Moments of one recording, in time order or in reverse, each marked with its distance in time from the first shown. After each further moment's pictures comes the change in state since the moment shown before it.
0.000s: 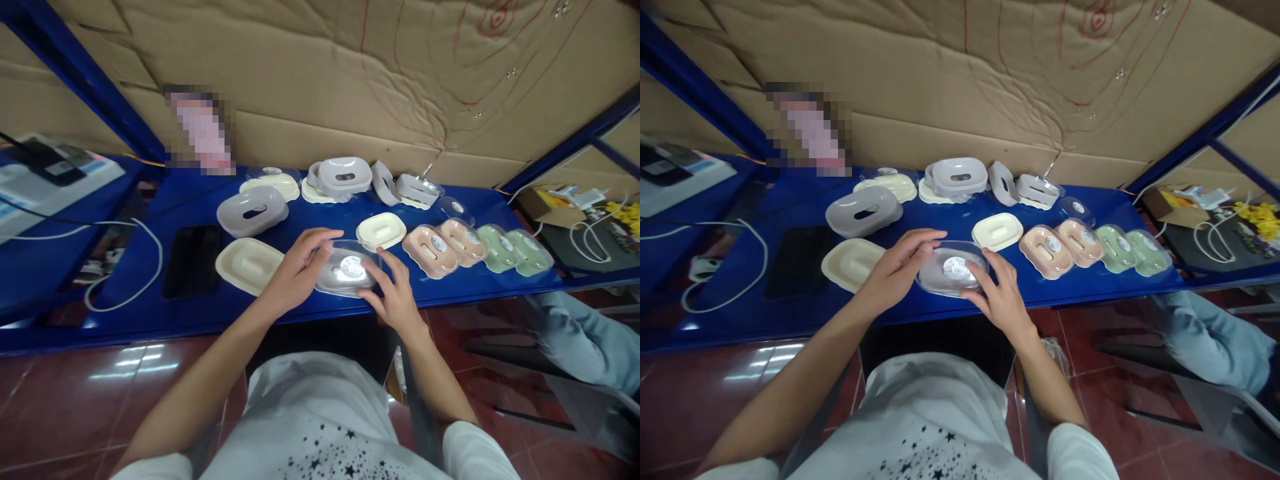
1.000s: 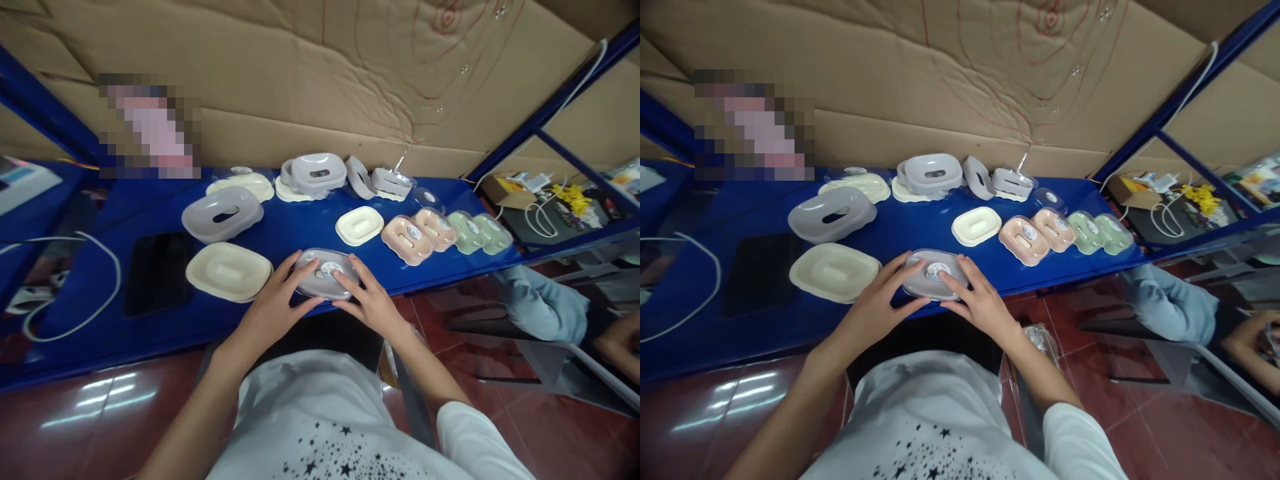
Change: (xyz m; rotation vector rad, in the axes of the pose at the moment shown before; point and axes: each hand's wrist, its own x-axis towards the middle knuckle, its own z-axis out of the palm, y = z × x) left_hand -0.060 -0.042 0.006 0.438 -0.158 0.054; right_hand -0.024 -0.016 0.001 0.060 -0.161 -0.011
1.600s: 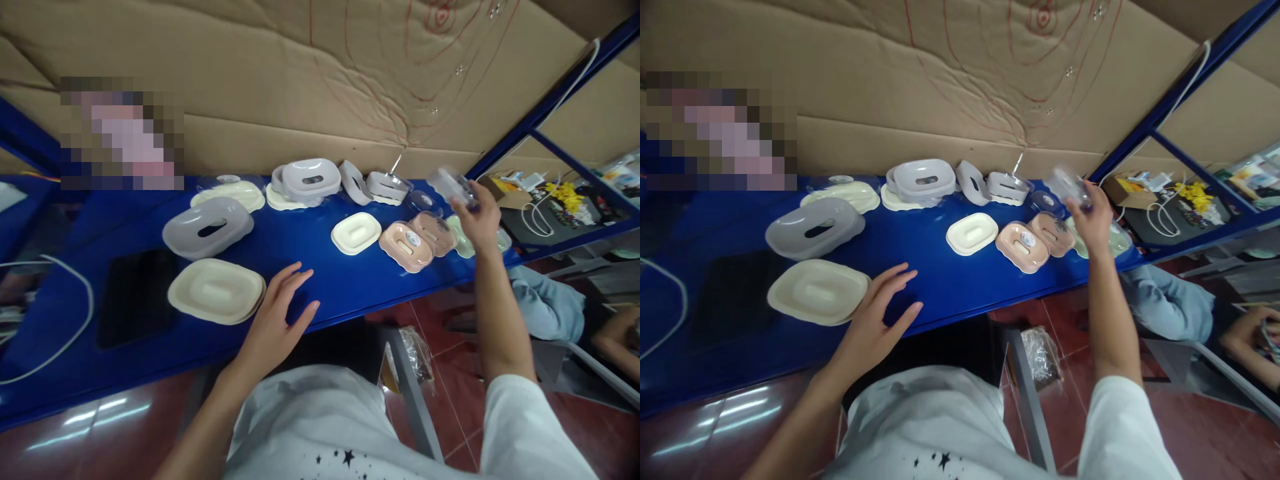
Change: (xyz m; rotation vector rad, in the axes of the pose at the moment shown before) left_hand 0.005 0.018 0.001 -0.168 0.125 -0.058; right_hand 0.038 0.225 -0.166 -0.382 0.371 0.694
